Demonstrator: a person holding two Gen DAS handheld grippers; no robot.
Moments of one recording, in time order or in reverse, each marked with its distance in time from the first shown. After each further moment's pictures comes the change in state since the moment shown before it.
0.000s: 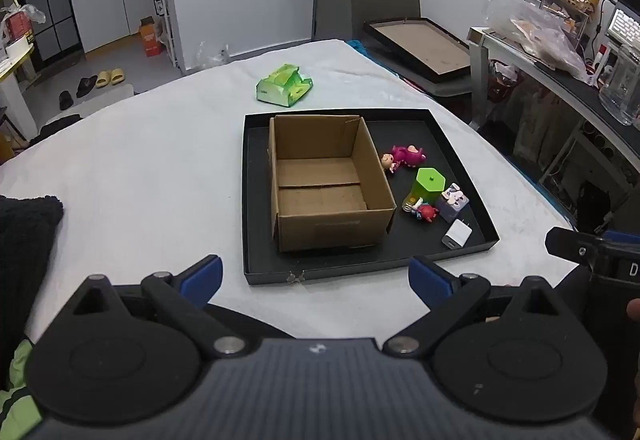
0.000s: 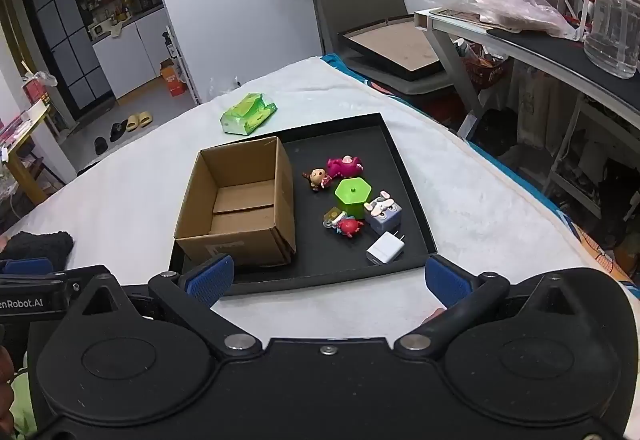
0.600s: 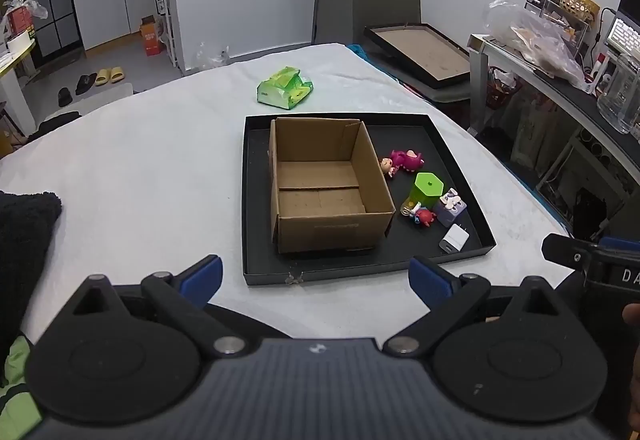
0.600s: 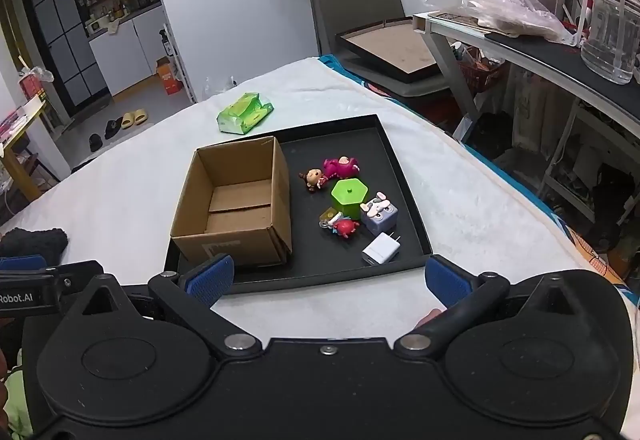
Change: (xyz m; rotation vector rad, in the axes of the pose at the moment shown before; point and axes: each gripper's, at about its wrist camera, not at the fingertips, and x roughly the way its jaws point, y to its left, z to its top) left arm -0.005 0.004 0.001 -0.020 -0.004 -0.009; right arm -0.002 0.004 -0.002 0.001 -0.001 -0.006
